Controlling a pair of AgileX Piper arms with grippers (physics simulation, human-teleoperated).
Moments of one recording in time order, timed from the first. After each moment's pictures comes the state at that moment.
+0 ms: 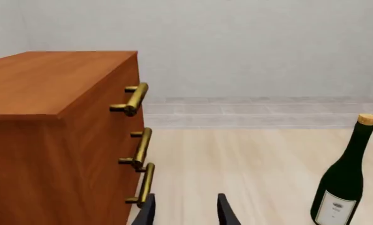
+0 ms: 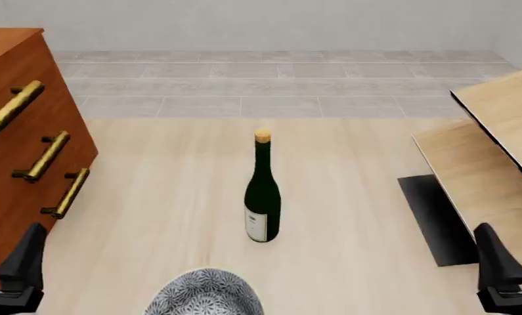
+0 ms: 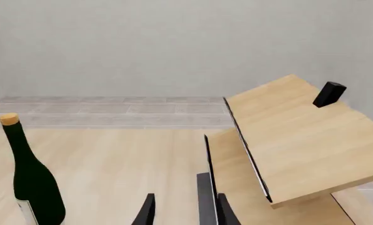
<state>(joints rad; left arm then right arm) 0.00 0.00 0.00 0.00 0.00 0.00 0.00 0.00 0.00 0.00</state>
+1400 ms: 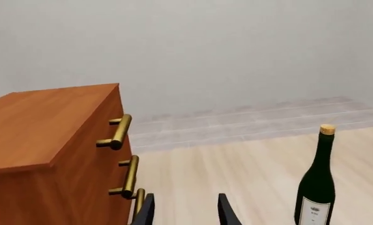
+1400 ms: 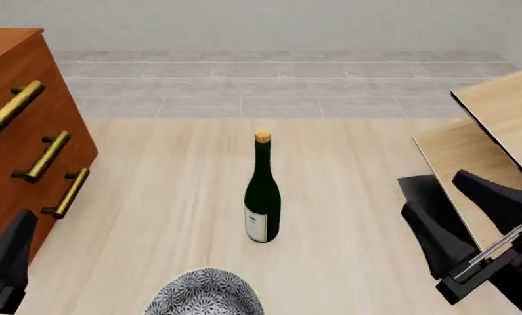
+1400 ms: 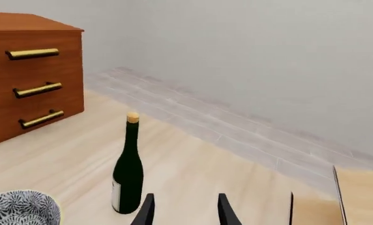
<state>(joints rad) -0.10 0.00 -0.14 0.08 0.08 0.49 0.39 -0.21 -0.15 -0.18</state>
